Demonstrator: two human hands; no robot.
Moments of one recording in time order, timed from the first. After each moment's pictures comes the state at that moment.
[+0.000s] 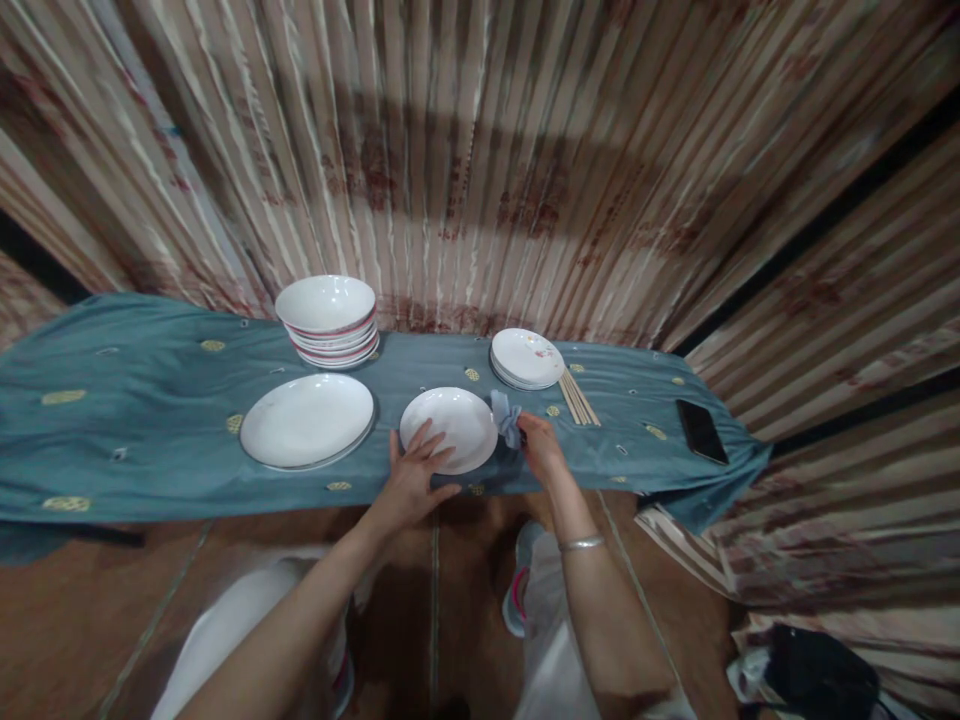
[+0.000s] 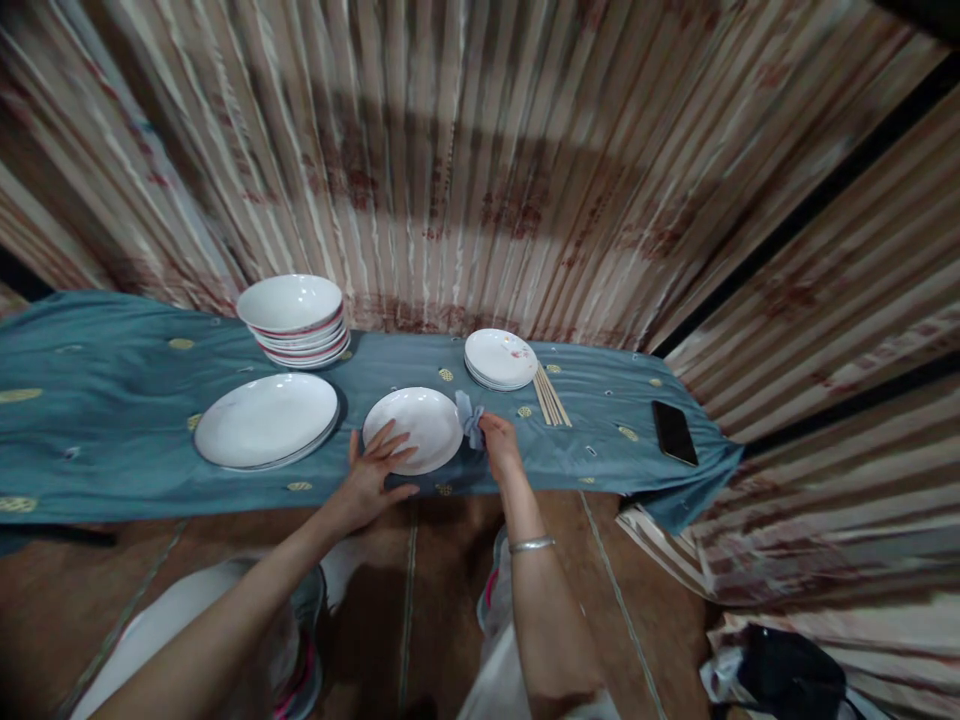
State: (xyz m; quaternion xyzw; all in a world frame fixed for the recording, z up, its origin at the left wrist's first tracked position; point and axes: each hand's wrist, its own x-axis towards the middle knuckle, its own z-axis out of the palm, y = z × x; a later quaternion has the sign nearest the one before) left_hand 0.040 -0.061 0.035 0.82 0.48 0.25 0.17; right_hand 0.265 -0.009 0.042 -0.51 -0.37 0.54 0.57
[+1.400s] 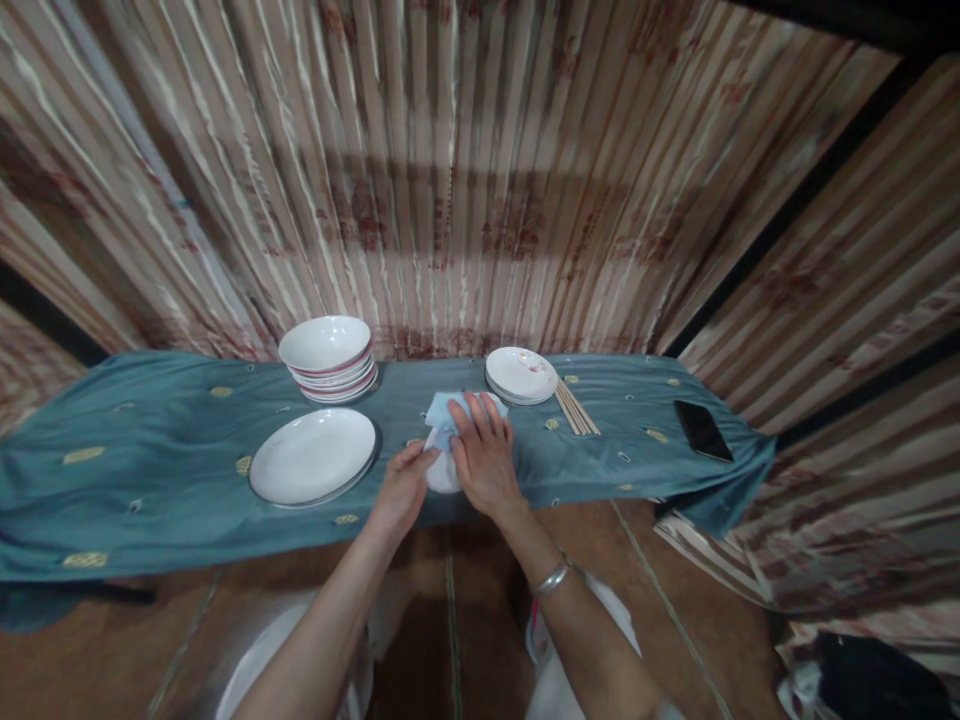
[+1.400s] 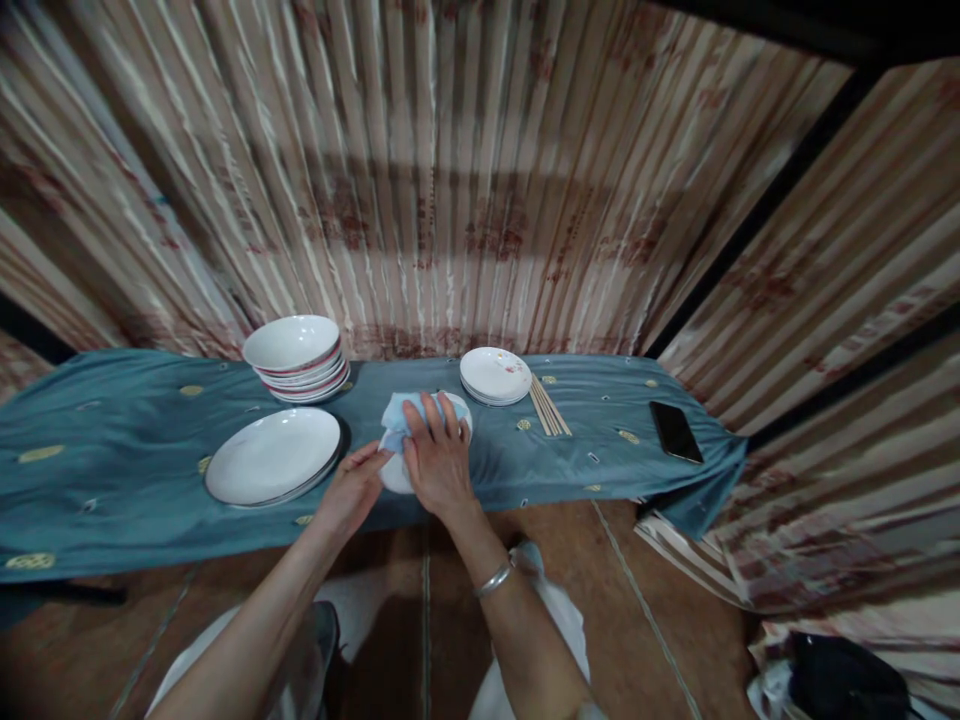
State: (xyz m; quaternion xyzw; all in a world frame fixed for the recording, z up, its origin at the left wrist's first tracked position) left_hand 0.060 -0.054 0.099 0.30 0.35 0.59 0.66; right_hand 0.188 -0.051 0.103 -0.53 -0.77 -0.07 0.35
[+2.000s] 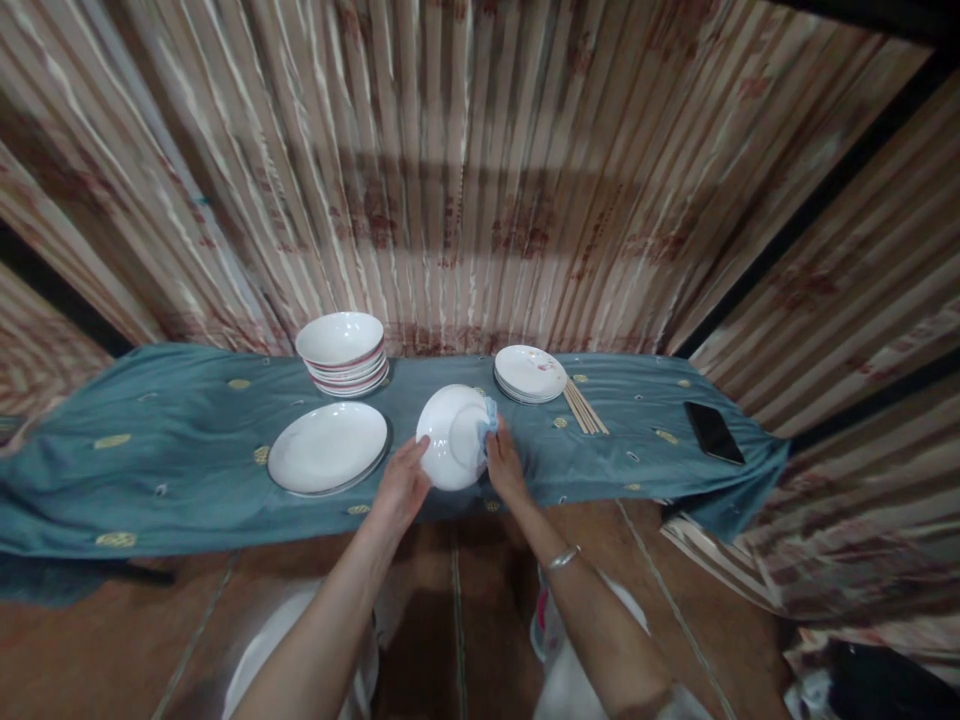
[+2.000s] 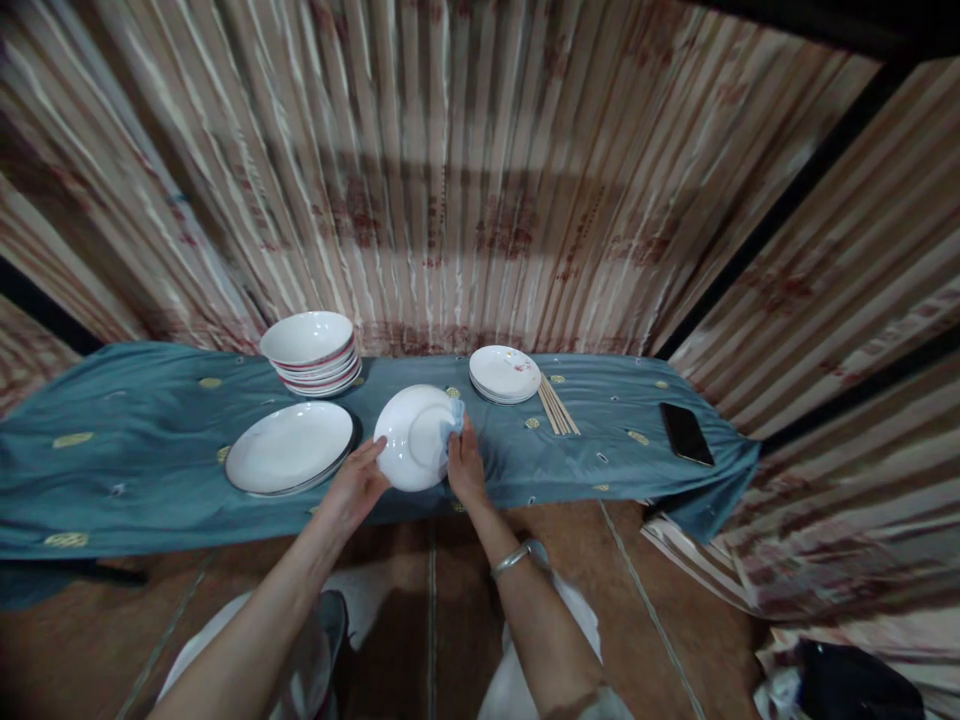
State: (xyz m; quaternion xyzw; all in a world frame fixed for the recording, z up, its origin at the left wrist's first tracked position) left_hand 0.046 -0.054 0.096 0.19 0.36 0.60 0.69; right_hand 0.203 -0.012 0.008 -0.59 -0.60 0.22 0.49
